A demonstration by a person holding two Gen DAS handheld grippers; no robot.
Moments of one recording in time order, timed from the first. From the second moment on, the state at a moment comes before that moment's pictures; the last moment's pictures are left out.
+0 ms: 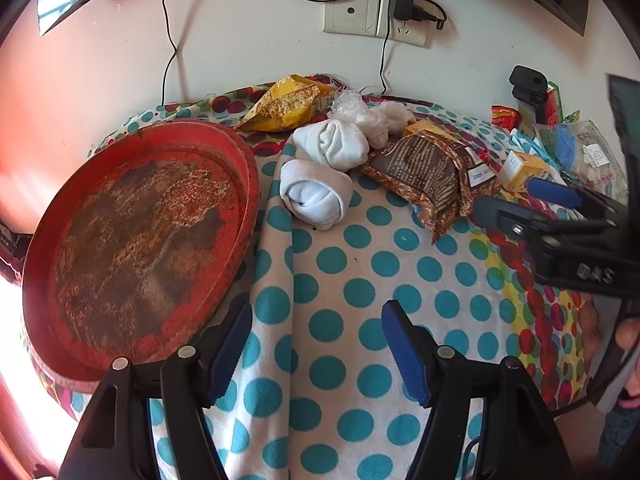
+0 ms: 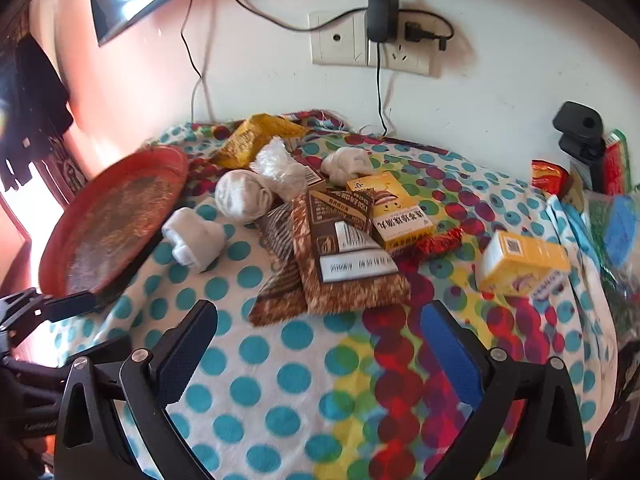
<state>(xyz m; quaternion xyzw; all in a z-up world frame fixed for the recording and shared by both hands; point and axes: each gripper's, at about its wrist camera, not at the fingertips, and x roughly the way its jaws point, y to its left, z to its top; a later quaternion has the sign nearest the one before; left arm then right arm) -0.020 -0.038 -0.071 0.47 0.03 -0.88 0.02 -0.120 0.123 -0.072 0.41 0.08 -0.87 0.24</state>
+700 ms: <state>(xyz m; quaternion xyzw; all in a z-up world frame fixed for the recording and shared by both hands) -0.087 -0.036 -0.082 0.48 0.01 -0.88 0.02 -0.181 0.108 -0.120 0.41 0.14 -0.87 0.23</state>
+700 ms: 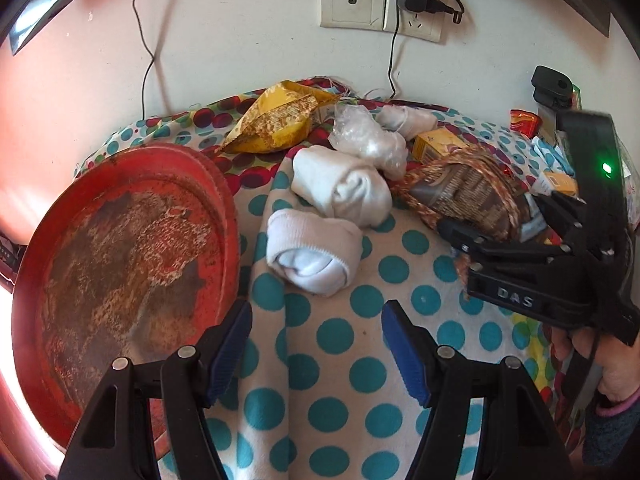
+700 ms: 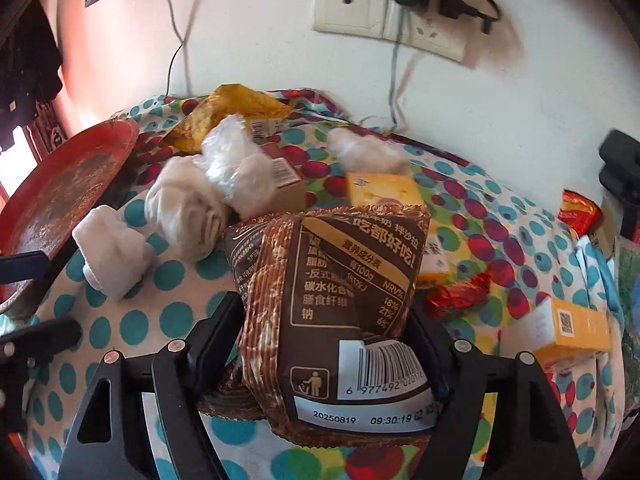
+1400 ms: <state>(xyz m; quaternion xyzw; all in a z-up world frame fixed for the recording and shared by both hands) -0.133 -0.023 -0.120 0.44 -0.04 -0.90 0.07 -0.183 0.135 -0.133 0.43 0.14 -0.86 0.24</state>
